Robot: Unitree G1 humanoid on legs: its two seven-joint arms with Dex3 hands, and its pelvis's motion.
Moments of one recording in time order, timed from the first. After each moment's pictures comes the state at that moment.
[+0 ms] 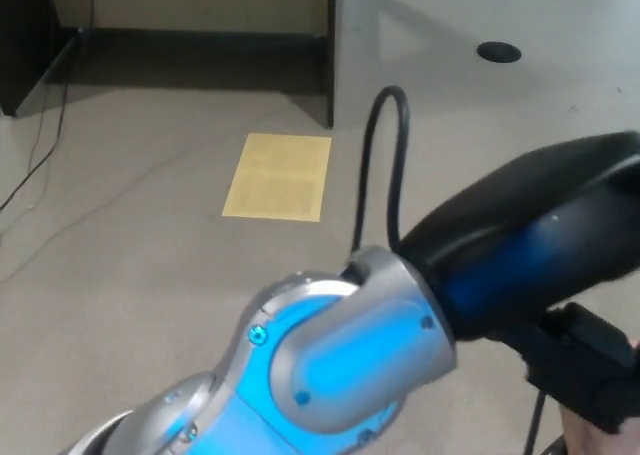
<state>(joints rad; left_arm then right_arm) -0.90 0.16 -0.60 -0.83 0.09 0.89 -0.30 -0.15 -0.47 0.37 1.10 -0.50 -0.35 -0.10</state>
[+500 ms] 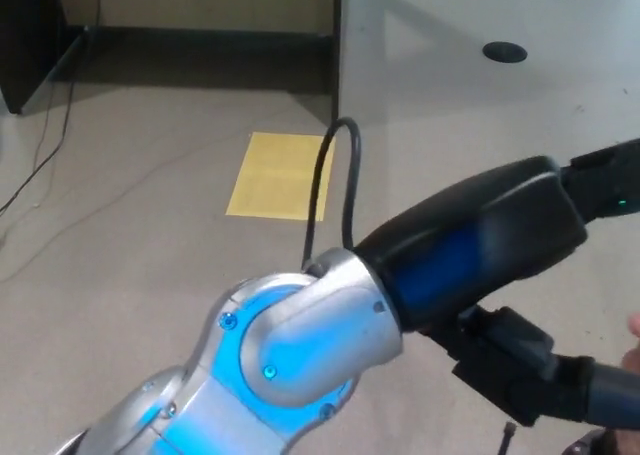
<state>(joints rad) -0.80 0.24 -0.57 -0.80 0.06 0.90 -0.35 -0.17 -0.47 0.36 1.09 -0.48 -0.33 -0.04</state>
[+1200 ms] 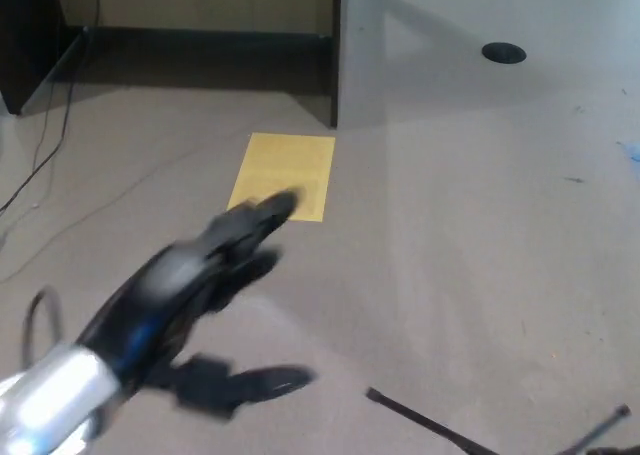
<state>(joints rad) -0.09 0.38 0.01 -0.62 -0.06 0.68 -0.42 -0.17 -0.49 0.30 1.04 -0.46 -0.32 0.01</state>
